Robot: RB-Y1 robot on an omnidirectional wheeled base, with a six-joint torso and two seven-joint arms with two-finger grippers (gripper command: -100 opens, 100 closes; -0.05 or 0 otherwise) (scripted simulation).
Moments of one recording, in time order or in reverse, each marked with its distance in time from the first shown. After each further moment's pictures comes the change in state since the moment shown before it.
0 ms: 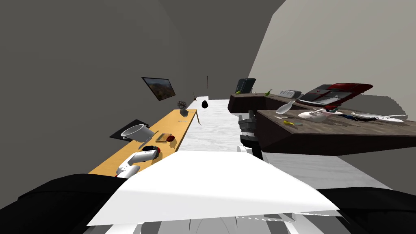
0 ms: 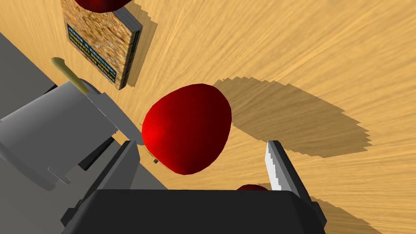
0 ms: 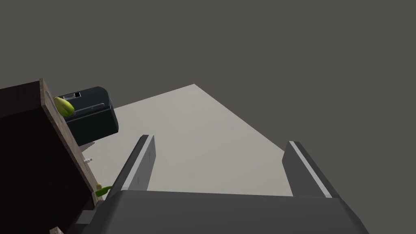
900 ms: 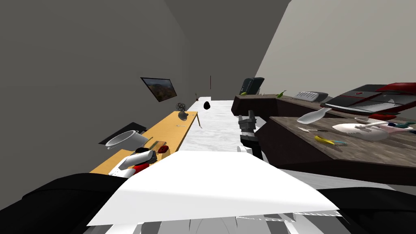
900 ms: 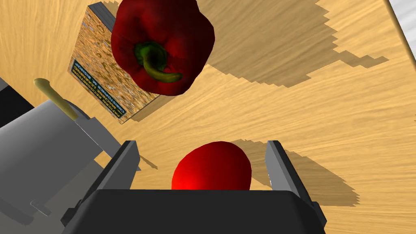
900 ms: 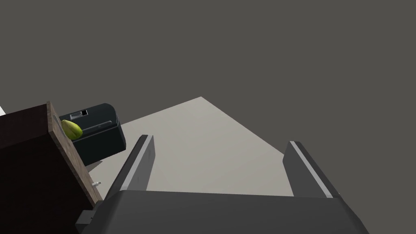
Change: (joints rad) left arm 0.040 -0.041 0.118 -0.054 0.121 0.172 -0.082; right arm 0.000 0.000 0.000 0.000 0.000 0.000 0.000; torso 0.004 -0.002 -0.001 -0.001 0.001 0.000
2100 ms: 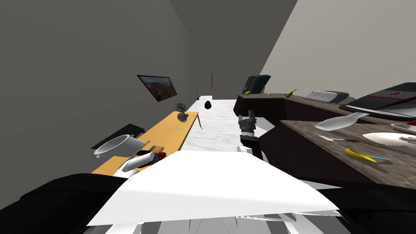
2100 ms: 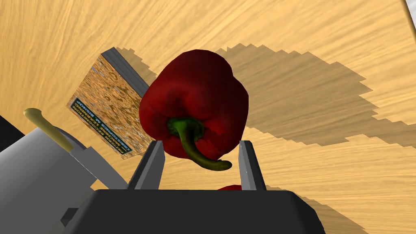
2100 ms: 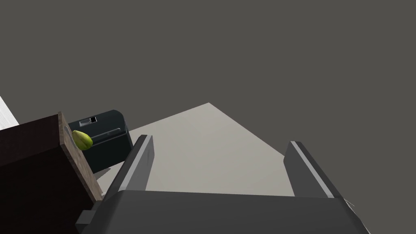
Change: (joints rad) left arm -0.019 -0.063 0.021 0.071 0.020 -0.028 -0.066; right arm 0.000 0.000 0.000 0.000 0.000 0.000 0.000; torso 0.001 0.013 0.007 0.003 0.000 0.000
